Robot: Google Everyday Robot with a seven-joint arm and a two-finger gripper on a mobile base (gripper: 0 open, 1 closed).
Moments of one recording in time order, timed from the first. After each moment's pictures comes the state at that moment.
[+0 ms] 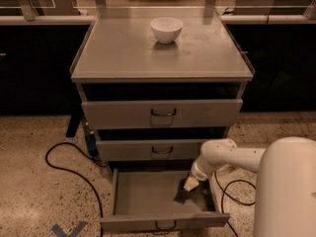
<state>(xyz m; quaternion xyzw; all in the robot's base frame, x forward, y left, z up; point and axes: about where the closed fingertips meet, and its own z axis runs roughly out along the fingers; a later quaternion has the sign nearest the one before) 0.584 -0.155 0.345 -0.51 0.85 0.10 0.11</state>
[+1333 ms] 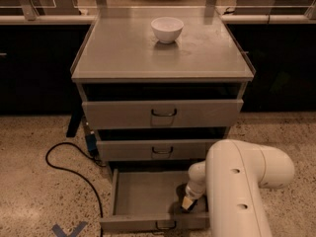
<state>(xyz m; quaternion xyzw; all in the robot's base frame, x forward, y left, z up) 0.557 -0.163 0.179 -0.45 0.89 0.07 0.02</state>
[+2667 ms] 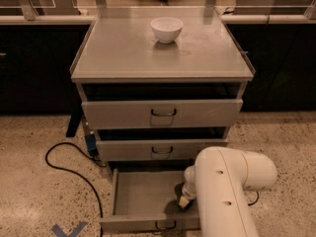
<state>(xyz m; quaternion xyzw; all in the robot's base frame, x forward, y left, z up) 0.582 -0.156 0.128 -0.44 0.90 0.06 0.03</state>
